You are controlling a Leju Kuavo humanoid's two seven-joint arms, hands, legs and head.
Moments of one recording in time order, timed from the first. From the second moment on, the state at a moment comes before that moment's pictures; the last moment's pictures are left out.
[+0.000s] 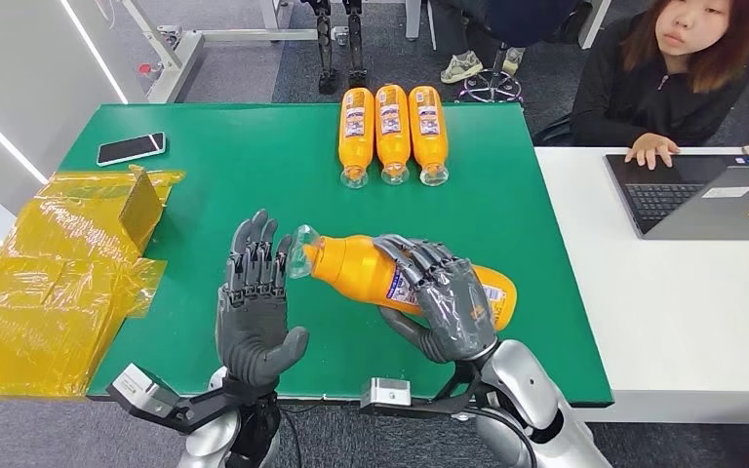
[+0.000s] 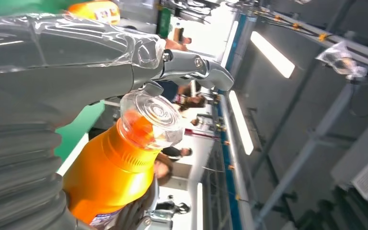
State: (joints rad) left arm -0.08 -0.25 -0.42 -1.20 -0.02 -0.20 -0.70; right arm -0.25 -0.16 0.60 -1.61 1.09 -0.28 -0.21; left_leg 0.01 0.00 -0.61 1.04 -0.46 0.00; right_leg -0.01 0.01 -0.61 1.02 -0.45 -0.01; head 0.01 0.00
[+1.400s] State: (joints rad) left arm -0.12 -0.25 -0.45 -1.17 0.08 -0.23 -0.70; right arm -0.15 -0.03 0.67 -1.43 0.61 -0.36 -0.52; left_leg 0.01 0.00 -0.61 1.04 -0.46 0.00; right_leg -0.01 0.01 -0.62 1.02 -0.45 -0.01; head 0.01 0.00
